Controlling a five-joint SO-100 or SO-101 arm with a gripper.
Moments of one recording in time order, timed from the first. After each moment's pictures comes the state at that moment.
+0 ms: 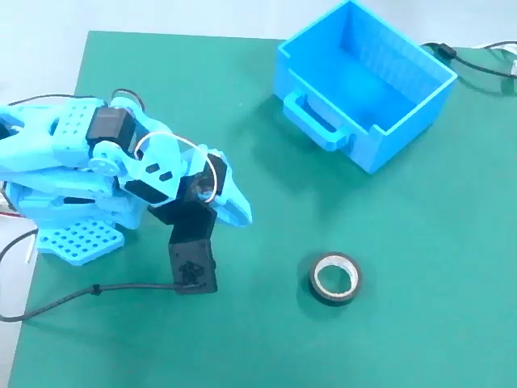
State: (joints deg) arm 11.0 189.7 173.3 58.4 -5.2
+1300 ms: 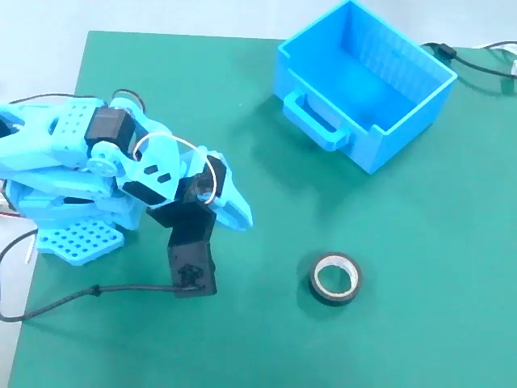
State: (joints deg) arm 12.7 189.7 172.9 58.4 -7.9
